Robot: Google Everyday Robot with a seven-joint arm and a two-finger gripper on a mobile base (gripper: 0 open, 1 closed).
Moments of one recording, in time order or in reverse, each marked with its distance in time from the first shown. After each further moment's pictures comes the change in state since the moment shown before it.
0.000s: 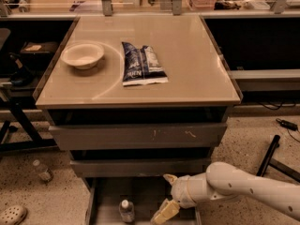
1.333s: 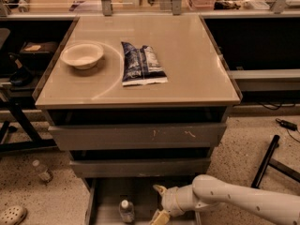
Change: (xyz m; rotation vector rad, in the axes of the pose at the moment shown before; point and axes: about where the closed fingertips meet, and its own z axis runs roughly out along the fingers) arm 0.061 -0.020 0.093 -0.081 -0.042 -0.077
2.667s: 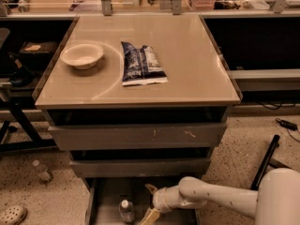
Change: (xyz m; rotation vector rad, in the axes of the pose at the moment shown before) arm 0.043 -0.059 0.081 0.023 0.001 -0.107
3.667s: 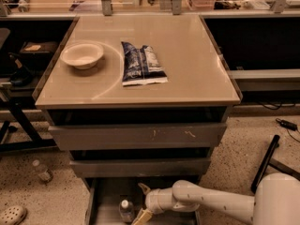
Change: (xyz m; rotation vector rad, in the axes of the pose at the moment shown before) arm -0.017 -0.002 0.031 0.036 -0.069 -0.053
